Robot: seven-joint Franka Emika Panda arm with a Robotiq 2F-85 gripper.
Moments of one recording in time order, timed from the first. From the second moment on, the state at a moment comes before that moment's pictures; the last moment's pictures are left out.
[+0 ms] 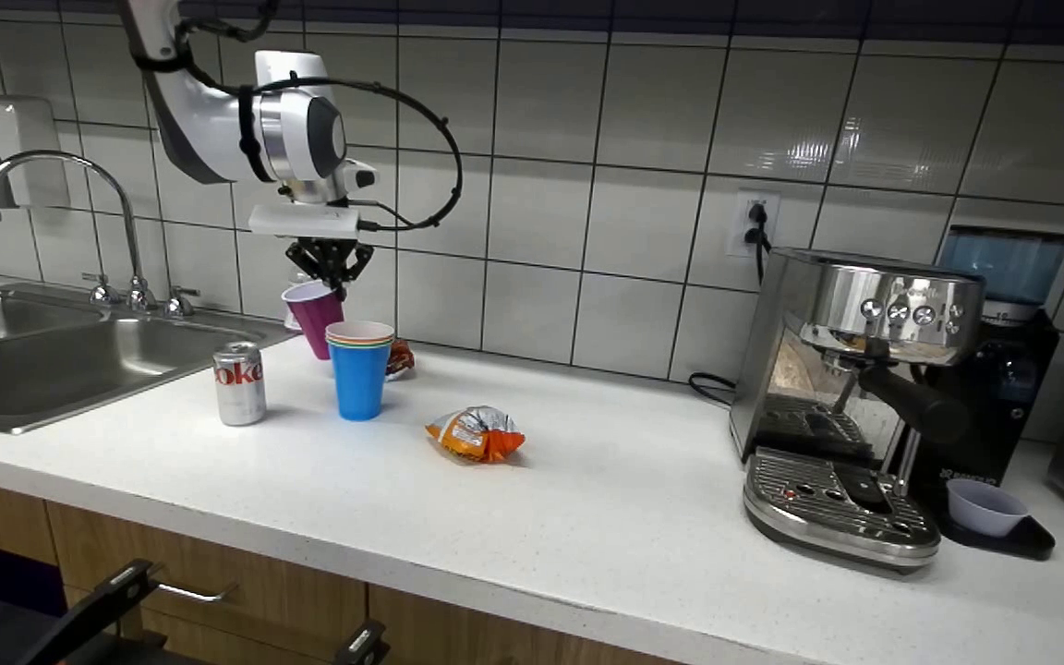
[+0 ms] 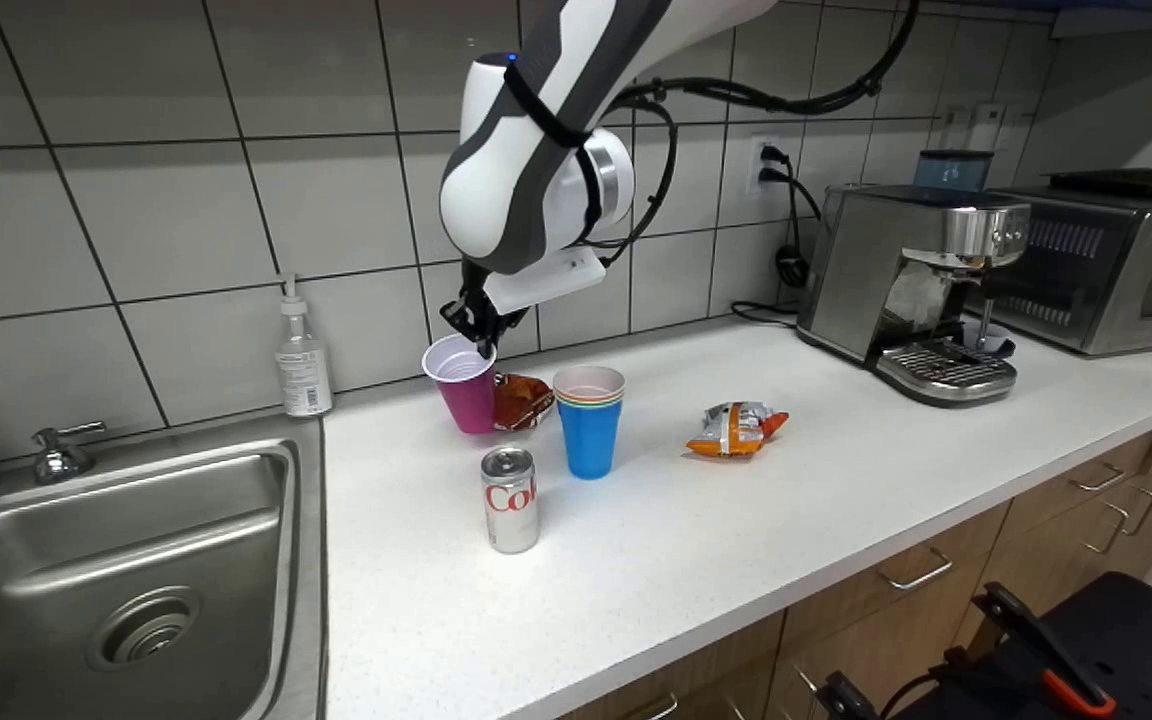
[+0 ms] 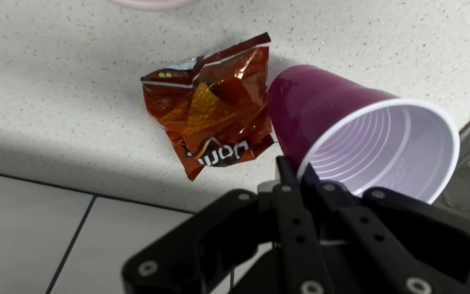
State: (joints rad) arm 0.27 0.49 0.02 -1.91 -0.17 2.78 0.08
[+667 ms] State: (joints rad) arm 0.24 0.39 0.07 -2.00 -0.13 2.86 0.07
